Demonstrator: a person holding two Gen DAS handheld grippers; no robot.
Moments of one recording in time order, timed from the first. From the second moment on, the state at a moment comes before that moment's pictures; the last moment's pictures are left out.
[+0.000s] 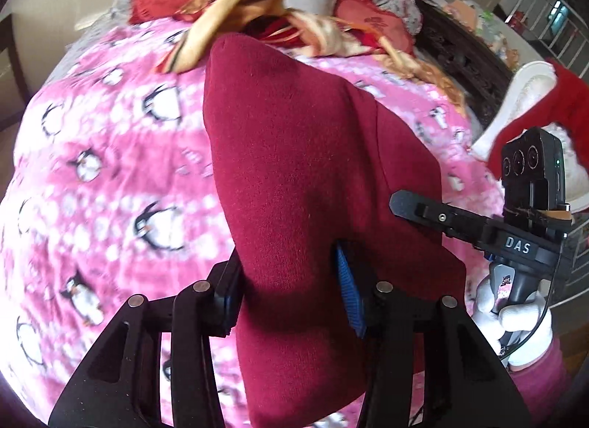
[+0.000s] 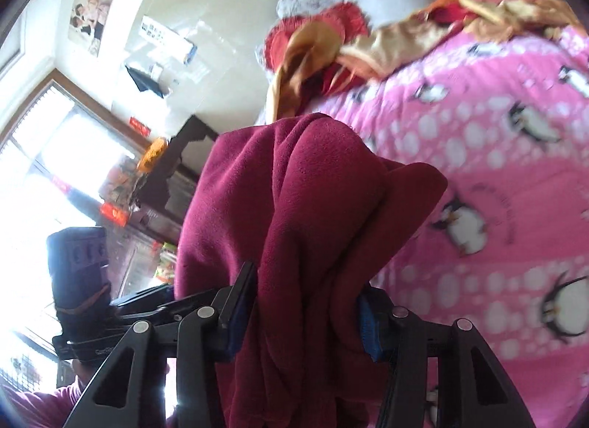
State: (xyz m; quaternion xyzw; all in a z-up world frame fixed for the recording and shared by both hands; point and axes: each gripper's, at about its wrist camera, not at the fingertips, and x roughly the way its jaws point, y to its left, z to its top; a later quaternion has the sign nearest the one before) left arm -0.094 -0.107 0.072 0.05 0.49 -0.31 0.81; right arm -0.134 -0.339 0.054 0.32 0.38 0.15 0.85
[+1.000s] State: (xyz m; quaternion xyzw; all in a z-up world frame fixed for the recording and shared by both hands) left arm -0.128 -0.070 0.077 0.07 0.41 -0.23 0.88; right arm -0.189 -0.262 0.060 0.10 0.44 0.07 0.89
